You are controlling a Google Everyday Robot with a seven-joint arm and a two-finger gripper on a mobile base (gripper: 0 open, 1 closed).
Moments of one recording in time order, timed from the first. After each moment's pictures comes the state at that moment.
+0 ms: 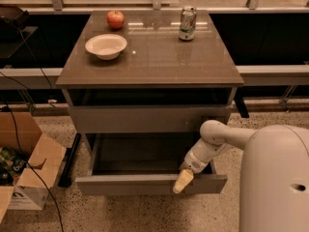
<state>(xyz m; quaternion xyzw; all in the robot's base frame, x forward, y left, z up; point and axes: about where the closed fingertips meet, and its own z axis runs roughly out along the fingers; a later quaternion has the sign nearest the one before) 0.533 -0.126 0.417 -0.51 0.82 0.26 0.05</state>
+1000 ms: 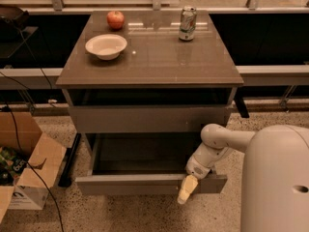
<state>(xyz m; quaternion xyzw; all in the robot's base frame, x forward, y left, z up) 0.501 -0.130 0.414 -0.52 0.81 0.28 0.01</state>
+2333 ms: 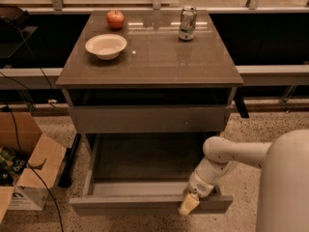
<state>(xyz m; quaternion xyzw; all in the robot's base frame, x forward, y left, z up) 0.424 -0.129 0.418 -0.51 0.80 0.30 -0.03</state>
